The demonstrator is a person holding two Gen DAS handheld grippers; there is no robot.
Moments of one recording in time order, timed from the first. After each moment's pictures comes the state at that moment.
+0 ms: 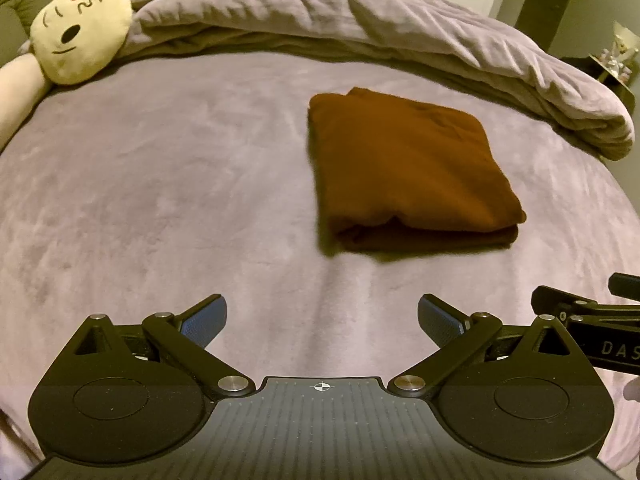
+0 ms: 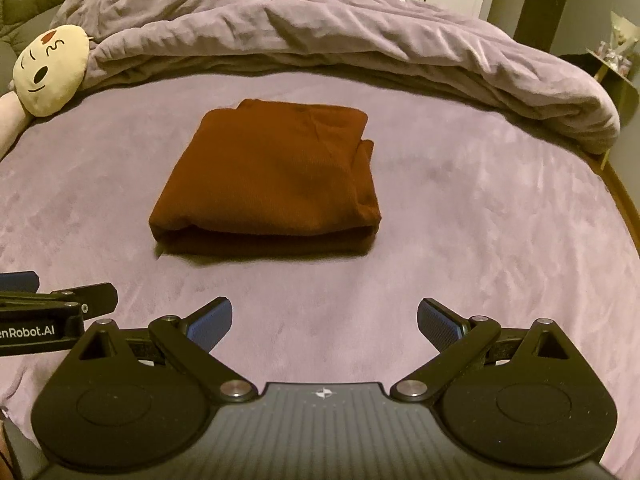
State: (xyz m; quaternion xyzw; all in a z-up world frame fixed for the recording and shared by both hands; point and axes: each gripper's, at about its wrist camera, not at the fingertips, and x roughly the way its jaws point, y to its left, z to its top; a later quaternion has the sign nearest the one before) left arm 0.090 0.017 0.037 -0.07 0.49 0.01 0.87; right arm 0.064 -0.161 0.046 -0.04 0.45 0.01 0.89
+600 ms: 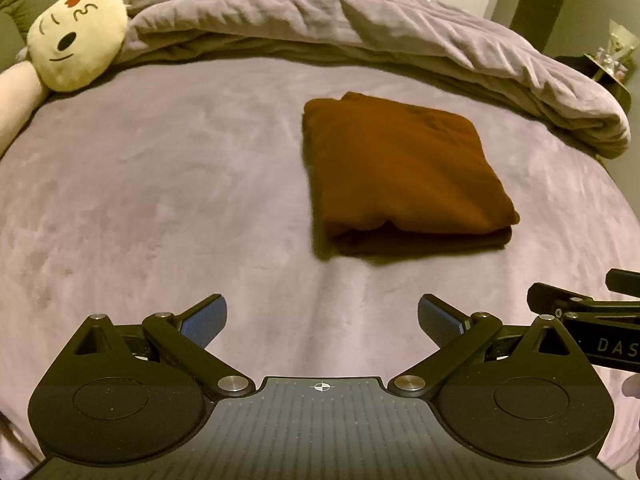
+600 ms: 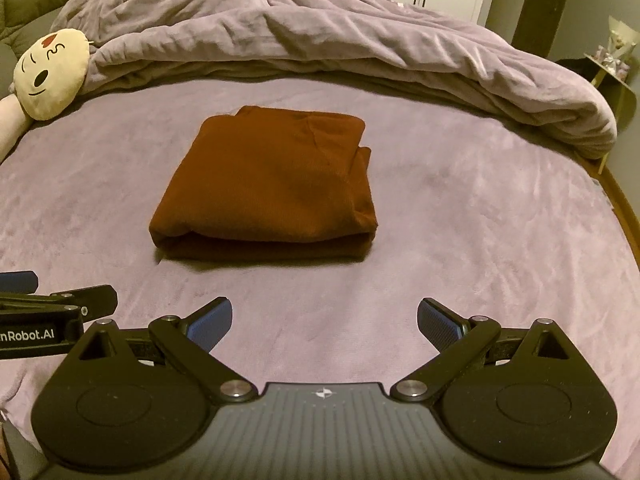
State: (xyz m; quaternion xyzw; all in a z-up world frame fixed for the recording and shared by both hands) left arm 0.089 0.014 0.042 -0.06 0.48 0.01 0.87; right arm 0.063 -0.160 0.050 -0.04 0.44 0.01 0.89
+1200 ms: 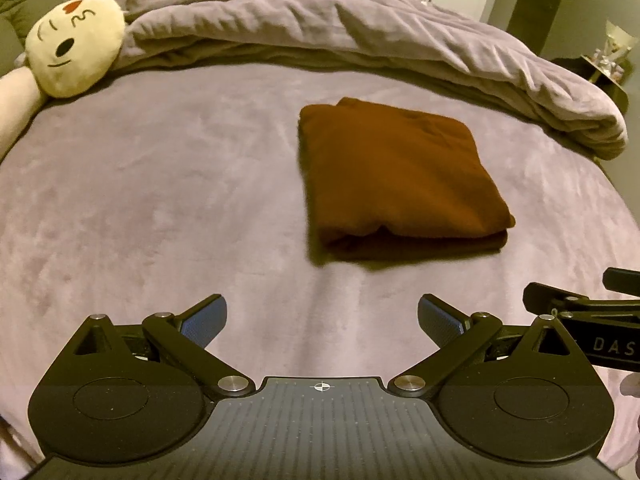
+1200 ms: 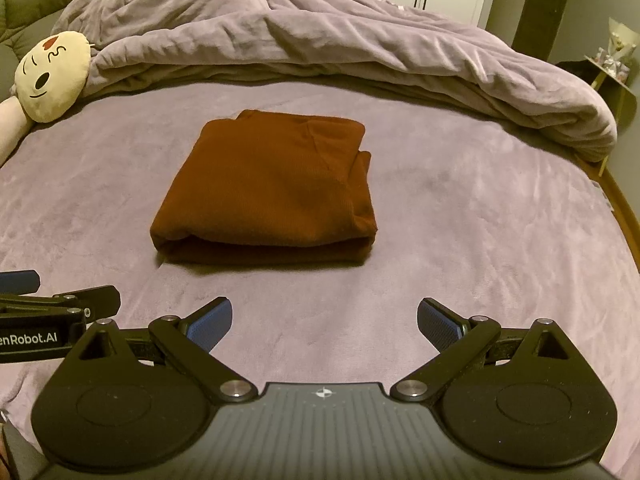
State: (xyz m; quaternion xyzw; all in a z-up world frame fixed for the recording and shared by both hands) left arm 0.089 0.011 0.045 -0.06 0.48 0.01 0.88; right arm 0.064 -0.161 0.052 -0.04 0.44 0.01 0.90
